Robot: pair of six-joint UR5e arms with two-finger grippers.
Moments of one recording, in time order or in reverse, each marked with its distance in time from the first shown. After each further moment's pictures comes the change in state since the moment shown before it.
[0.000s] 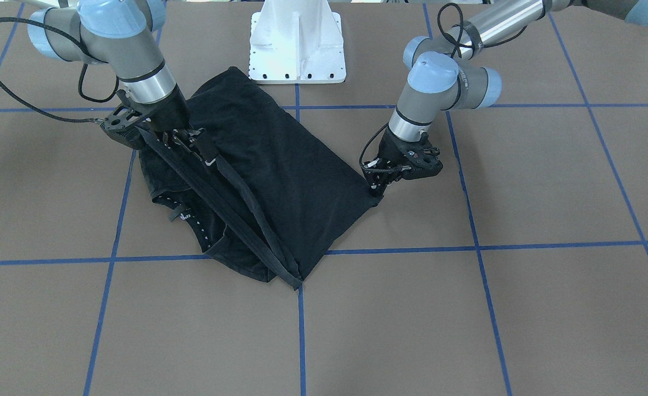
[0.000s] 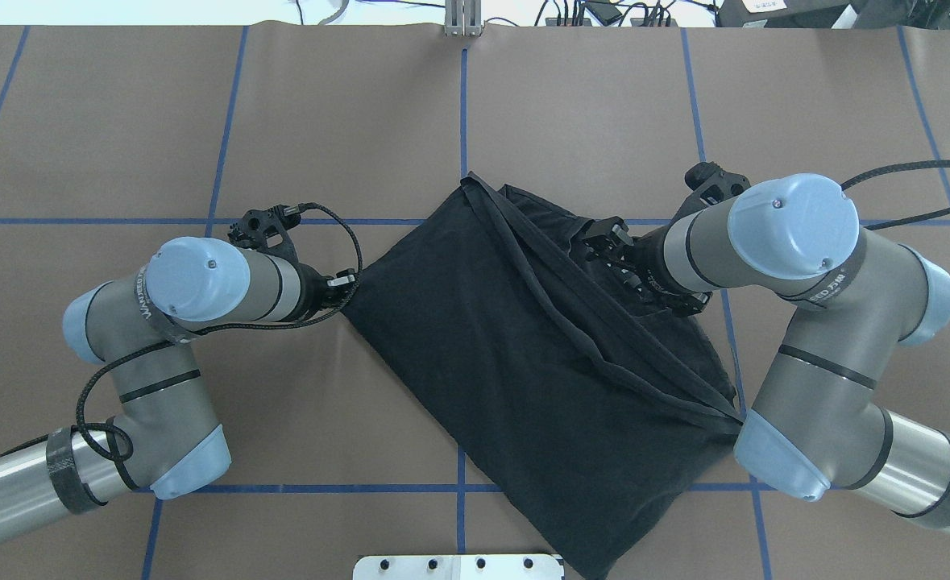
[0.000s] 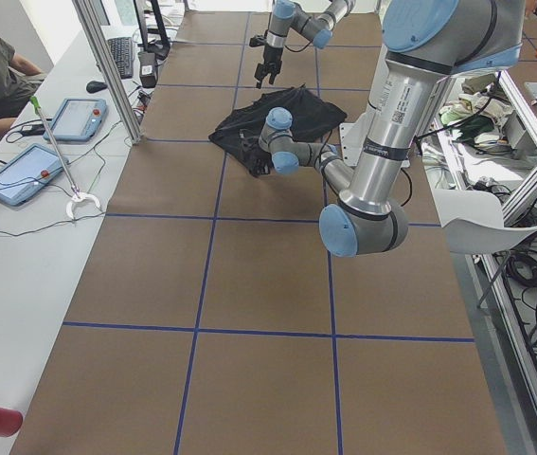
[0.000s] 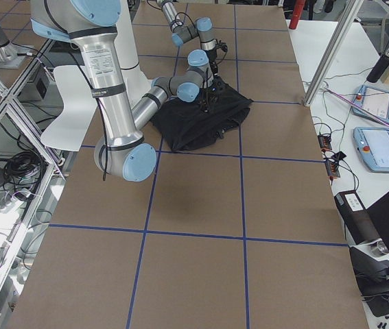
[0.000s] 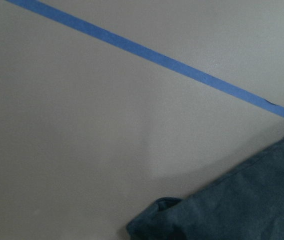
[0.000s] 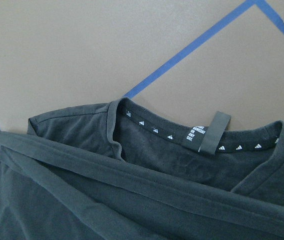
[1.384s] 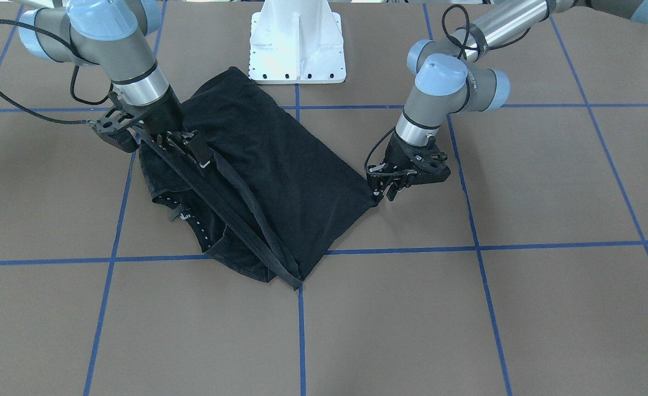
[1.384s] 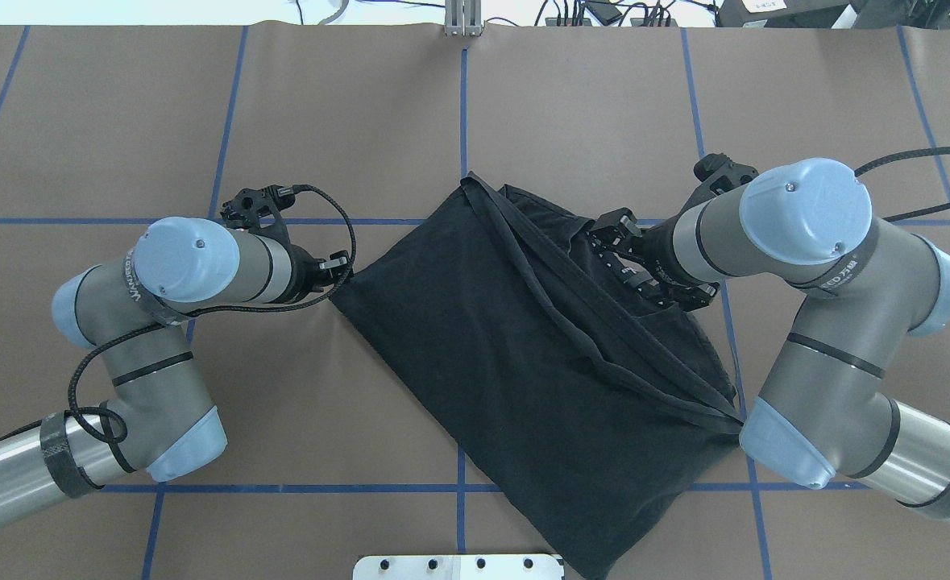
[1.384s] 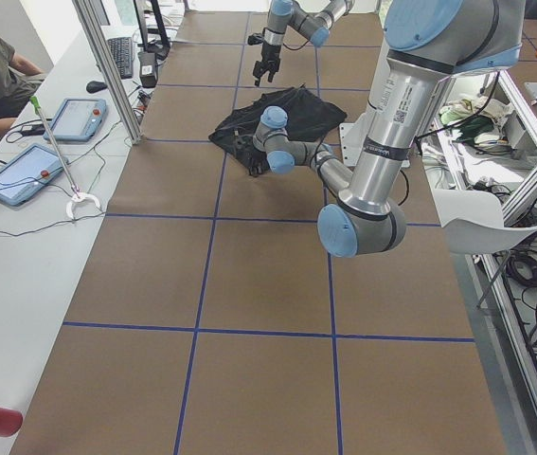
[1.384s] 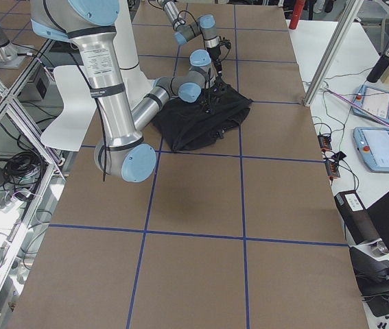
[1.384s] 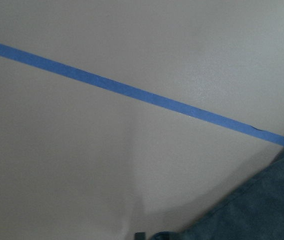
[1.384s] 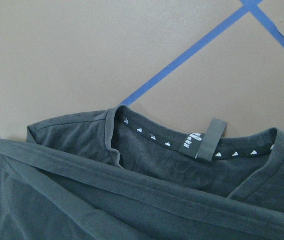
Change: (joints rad) left arm -0.034 -0.004 0.002 0.003 0.000 0.074; right arm 0.024 -0.002 -0.002 -0.002 0.027 0.000
